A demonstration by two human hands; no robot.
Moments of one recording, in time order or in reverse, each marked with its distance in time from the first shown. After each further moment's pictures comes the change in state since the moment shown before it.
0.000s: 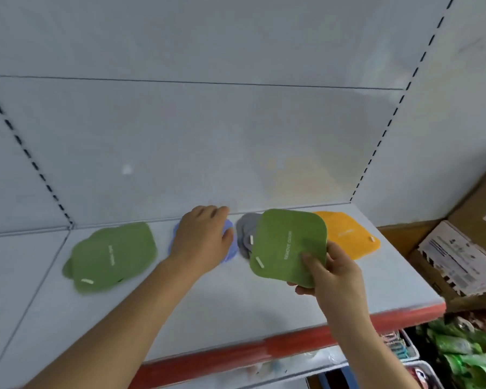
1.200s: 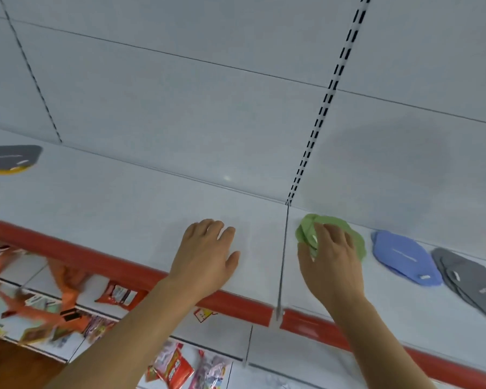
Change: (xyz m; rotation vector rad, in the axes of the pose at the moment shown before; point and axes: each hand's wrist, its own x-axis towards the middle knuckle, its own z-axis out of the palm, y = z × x) left_hand -0.304 -0.255 -0.160 0.235 -0.030 -0.379; right_hand -0.138 -0.012 0.332 -1.057 -0.256 -0.671
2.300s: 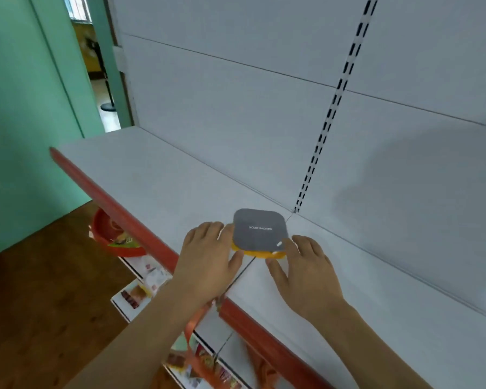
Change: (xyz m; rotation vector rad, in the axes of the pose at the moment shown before) left_hand -0.075 -0.566 -0.082 0.051 0.035 -0.504; right_hand 0.092 -0.598 0.223 0.025 -0.272 -0.622
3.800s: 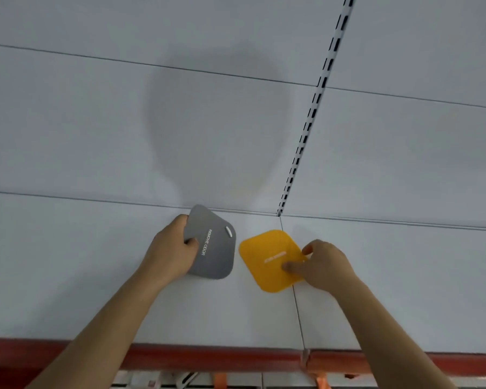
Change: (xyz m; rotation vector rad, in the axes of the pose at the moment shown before) left_hand 0.191 -0.140 0.003 -0.665 -0.388 0.132; right_hand 0.067 -0.065 -0.005 0.260 -0.207 1.104
